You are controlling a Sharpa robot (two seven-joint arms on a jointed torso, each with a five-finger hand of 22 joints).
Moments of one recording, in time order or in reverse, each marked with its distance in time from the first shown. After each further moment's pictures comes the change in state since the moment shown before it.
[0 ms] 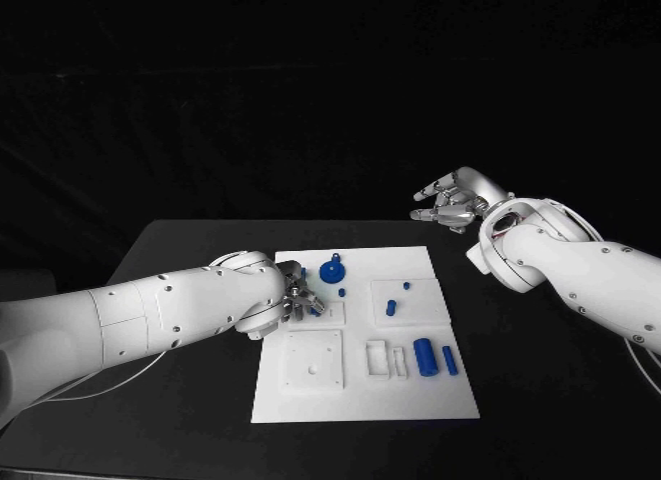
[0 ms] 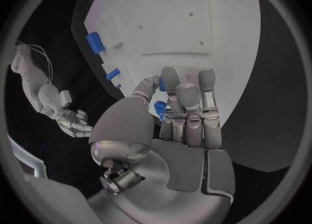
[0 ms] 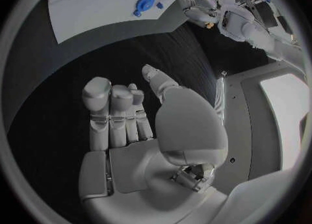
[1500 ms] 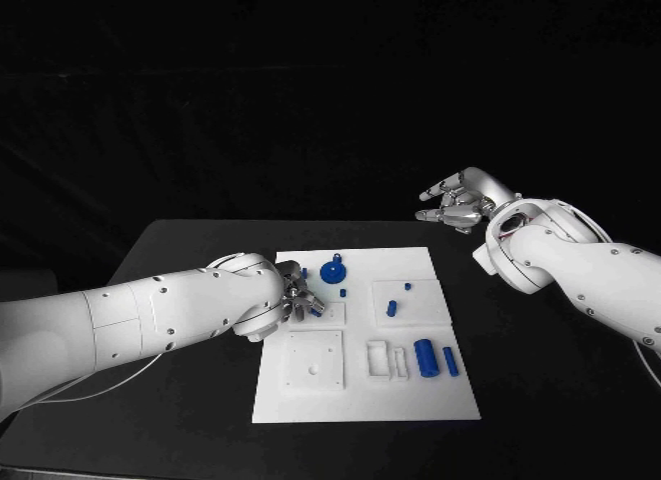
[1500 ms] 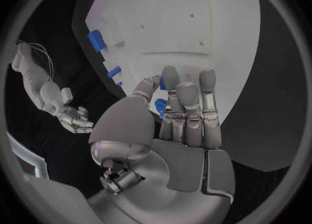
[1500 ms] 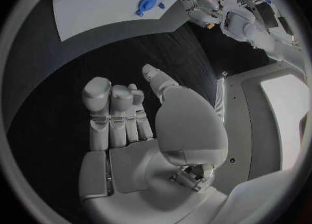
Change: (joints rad) left arm 0.005 -0.026 -0.005 0.039 0.005 -0.040 -0.004; left_hand 0.012 -0.015 -0.021 0.000 0.036 -0.009 -0.009 -0.004 -0.166 -0.002 -0.003 -0.077 0.017 -0.017 -0.004 0.002 -0.020 0.000 -0.082 -0.014 0.178 -0.156; right arm 0.000 -0.017 0.000 0.007 0.003 -0.001 0.003; right_hand 0.000 0.000 -0.002 -0.003 -0.005 -0.005 0.002 0.000 0.000 0.000 0.000 0.000 0.001 0.000 0.000 0.003 0.000 0.000 0.000 0.000 0.005 0.000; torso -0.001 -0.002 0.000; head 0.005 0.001
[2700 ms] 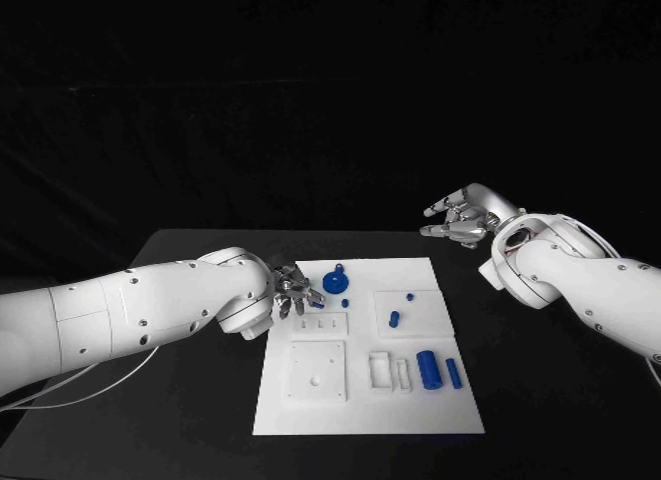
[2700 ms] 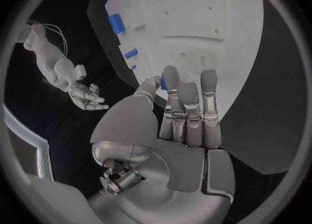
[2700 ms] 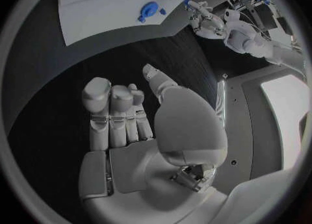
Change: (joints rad) left arm 0.063 -0.081 0.000 0.082 0.120 -0.046 0.066; left_hand 0.063 0.021 -0.043 0.076 -0.093 -0.009 -0.009 -0.002 -0.089 0.003 0.003 -0.046 0.022 -0.023 0.002 0.005 -0.055 0.000 -0.077 -0.002 0.186 -0.226; right arm -0.006 -0.014 0.000 0.003 -0.002 0.023 0.004; right_hand 0.014 0.006 -0.020 0.013 -0.051 -0.014 0.008 0.000 0.000 0.005 0.005 0.000 0.009 0.000 0.000 0.007 -0.001 0.000 0.000 0.000 0.004 0.000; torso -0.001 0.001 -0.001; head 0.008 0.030
